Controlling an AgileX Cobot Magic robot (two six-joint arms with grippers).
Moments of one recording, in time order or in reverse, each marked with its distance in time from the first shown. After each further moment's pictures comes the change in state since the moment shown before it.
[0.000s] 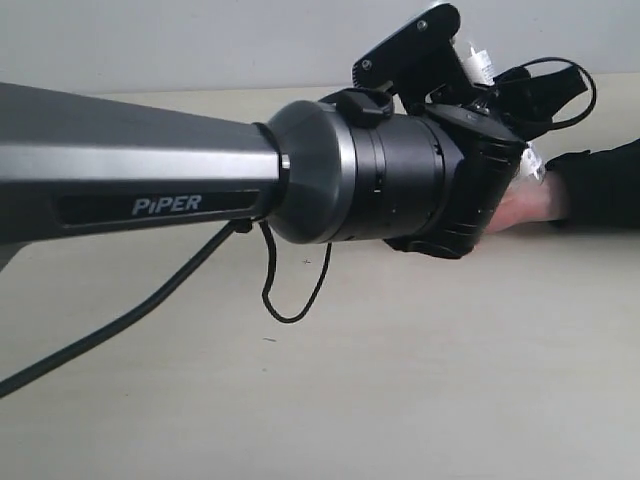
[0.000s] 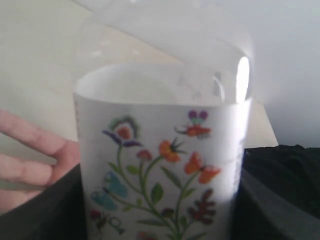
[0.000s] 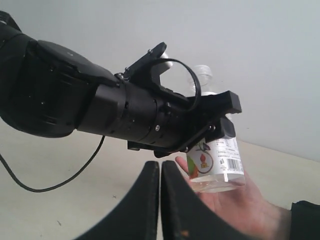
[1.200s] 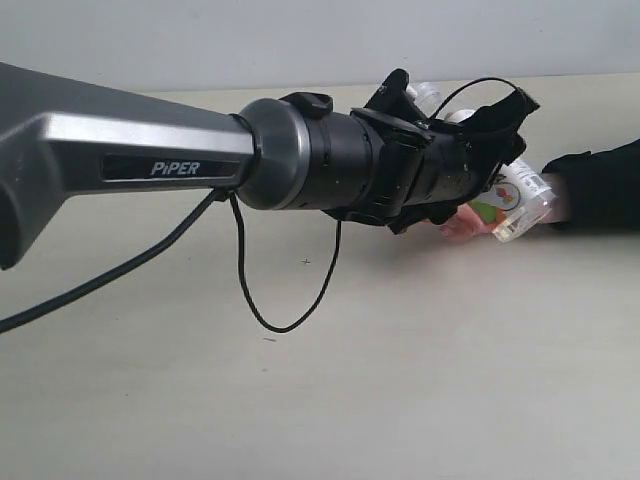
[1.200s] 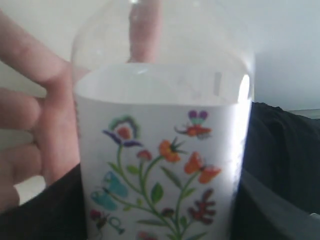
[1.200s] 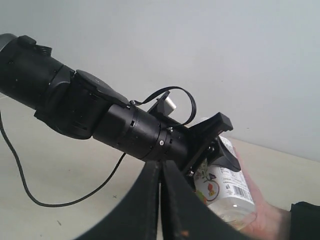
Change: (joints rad) left arm 0.149 0.069 0.042 -0.001 0.469 -0.284; right arm 0.000 0.000 0.000 0.000 0.000 0.000
